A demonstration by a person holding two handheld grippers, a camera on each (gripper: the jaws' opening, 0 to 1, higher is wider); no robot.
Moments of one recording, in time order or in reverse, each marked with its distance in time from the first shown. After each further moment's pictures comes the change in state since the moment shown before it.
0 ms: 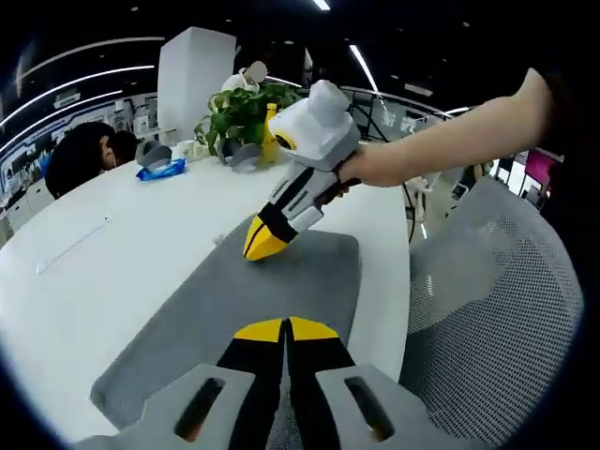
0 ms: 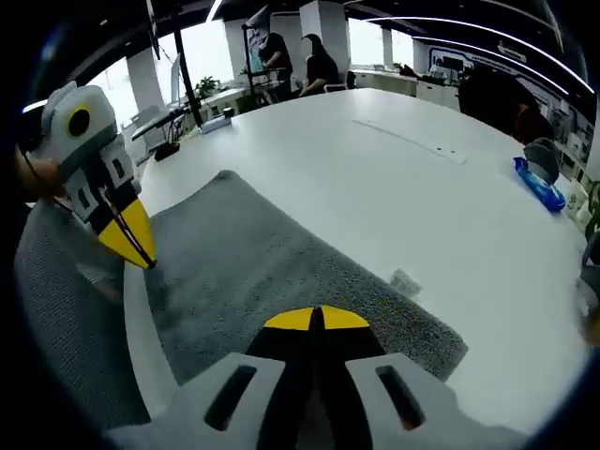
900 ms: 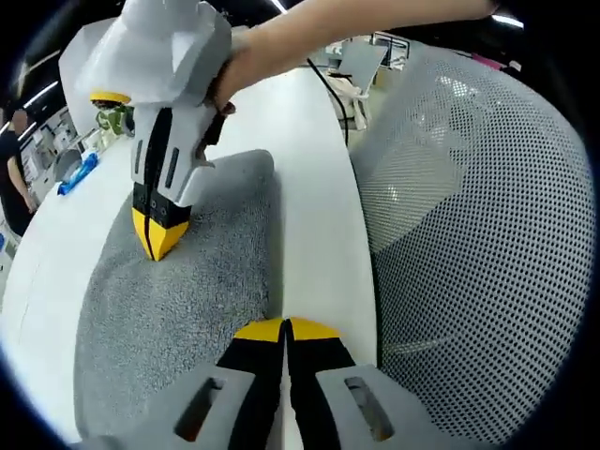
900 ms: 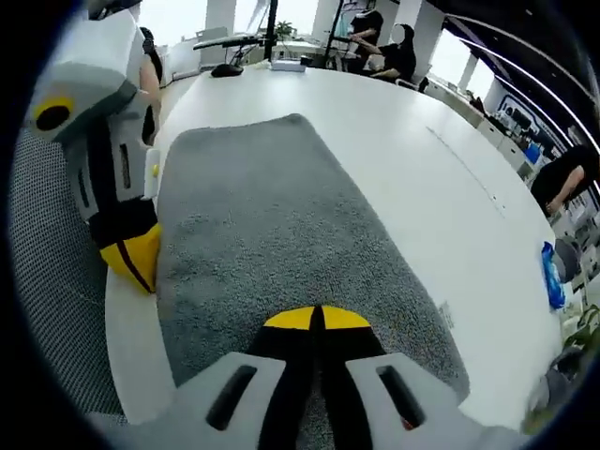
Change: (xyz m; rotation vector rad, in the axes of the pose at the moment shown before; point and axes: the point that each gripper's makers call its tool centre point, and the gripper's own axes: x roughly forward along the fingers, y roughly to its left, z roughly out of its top) left arm 0.028 -0.055 -0.053 0.295 0.228 -0.173; right arm 0.019 0.032 -0.016 -0.417 0.139 0.004
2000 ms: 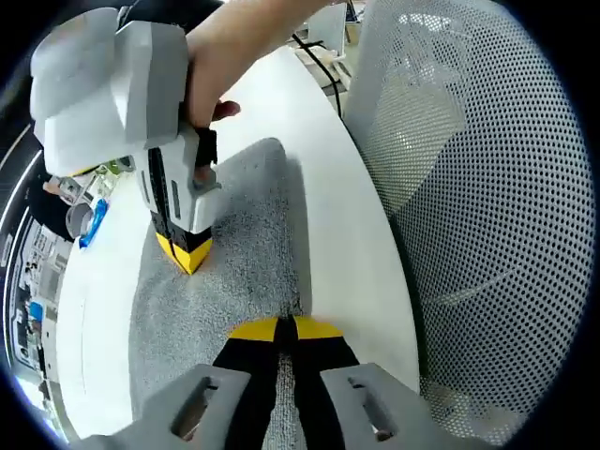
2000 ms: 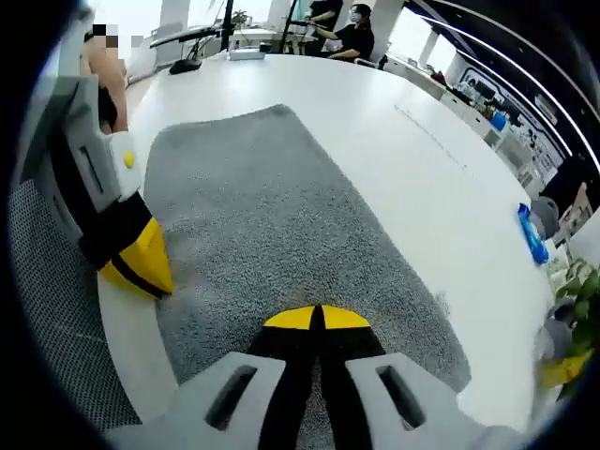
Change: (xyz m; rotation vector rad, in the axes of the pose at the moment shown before) left arm -0.004 0.021 -0.009 0.297 0.154 0.139; right arm -0.009 0.001 -0.012 0.217 0.057 -0.115
